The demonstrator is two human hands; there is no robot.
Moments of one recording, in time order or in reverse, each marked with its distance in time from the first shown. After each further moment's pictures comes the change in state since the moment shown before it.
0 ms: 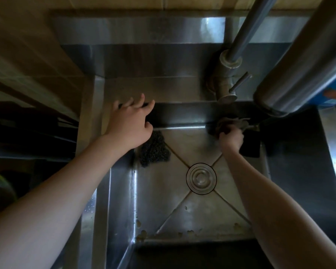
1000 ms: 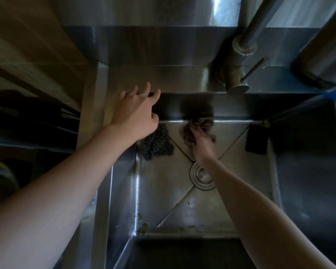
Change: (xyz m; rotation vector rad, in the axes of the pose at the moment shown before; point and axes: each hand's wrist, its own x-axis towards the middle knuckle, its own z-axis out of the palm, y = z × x) left_hand 0.003 0.006 0.000 0.012 -0.001 -0.020; right_hand -0.037 0.031 0.079 -0.471 -0.336 -0.624
